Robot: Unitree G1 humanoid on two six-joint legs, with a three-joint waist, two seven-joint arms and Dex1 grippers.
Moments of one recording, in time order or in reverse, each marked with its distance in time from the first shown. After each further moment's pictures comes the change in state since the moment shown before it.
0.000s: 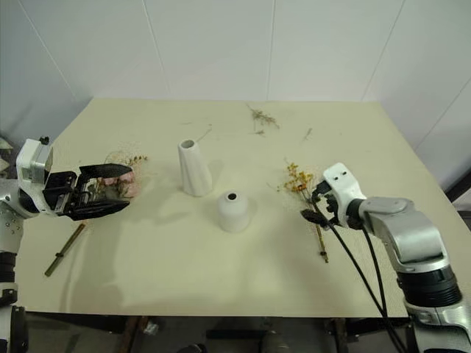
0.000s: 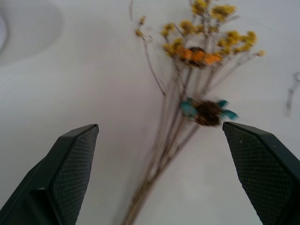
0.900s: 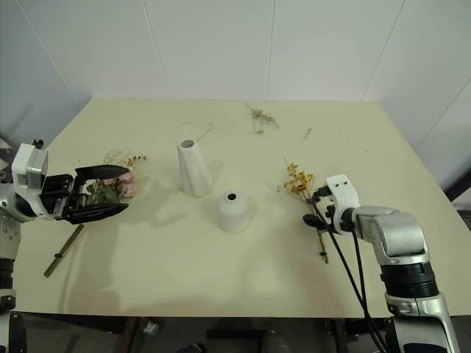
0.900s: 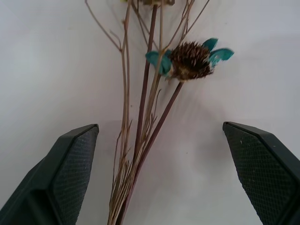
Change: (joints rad) left arm 0.043 -0.010 0.043 -0.043 -0.025 -0.023 0.028; right arm -0.033 0.109 -0.049 0.174 -0.009 0.108 -0.144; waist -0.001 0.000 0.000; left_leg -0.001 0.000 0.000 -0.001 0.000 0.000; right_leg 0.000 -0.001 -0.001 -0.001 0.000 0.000
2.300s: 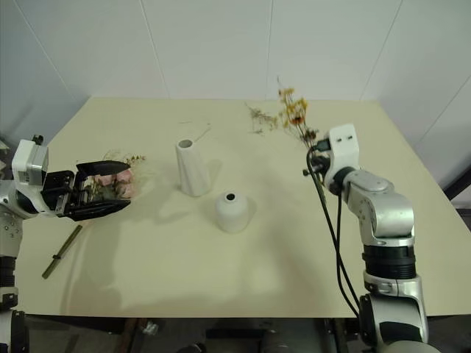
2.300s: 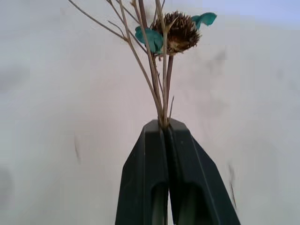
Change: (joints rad) left arm -0.027 -0.017 -0.015 0.004 0.000 0.000 0.012; right arm -0.165 0.196 -0.103 -0.036 -0.022 -0.396 -0.167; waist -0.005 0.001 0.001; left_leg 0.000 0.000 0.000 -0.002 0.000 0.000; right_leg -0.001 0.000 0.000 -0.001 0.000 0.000
